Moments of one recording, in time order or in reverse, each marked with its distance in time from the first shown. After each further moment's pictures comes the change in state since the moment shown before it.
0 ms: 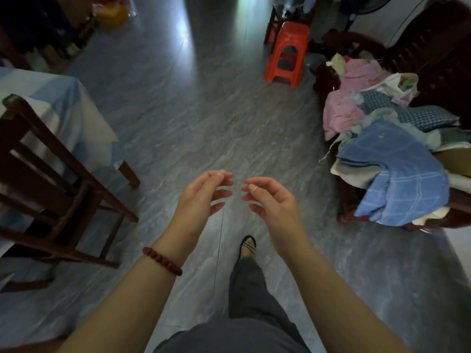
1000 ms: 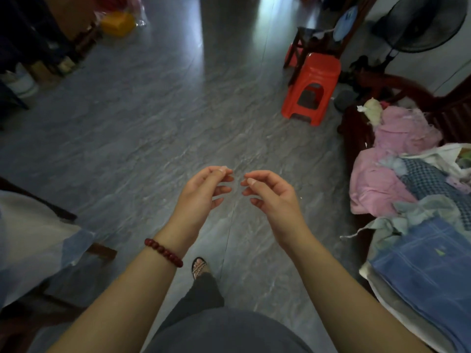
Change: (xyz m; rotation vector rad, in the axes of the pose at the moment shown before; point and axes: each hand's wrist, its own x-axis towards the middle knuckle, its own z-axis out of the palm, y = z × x) left_hand 0.538 0.168 0.040 -0.045 0.077 -0.024; right_hand 0.564 -0.131 0.040 -0.089 -0.106 -0.014
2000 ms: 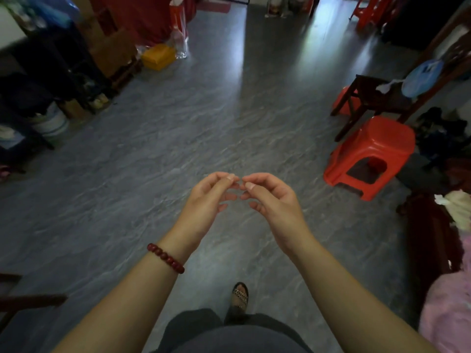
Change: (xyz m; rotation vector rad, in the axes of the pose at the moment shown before) left_hand 0.503 0.200 -0.007 0.031 0.126 0.056; right_hand 0.548 -0.126 0.075 0.044 -0.226 -0.002
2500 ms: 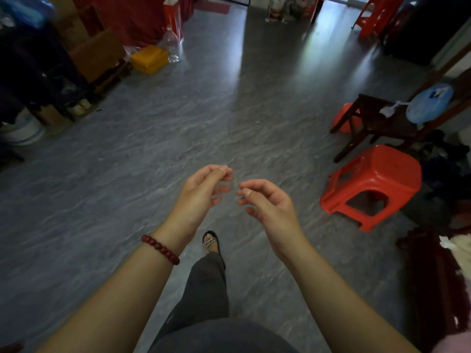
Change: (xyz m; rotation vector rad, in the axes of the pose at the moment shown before) left_hand 0.220 0.057 0.026 -0.052 0.028 0.001; right_hand 0.208 -0.033 -0.035 -0.058 0.001 0.039
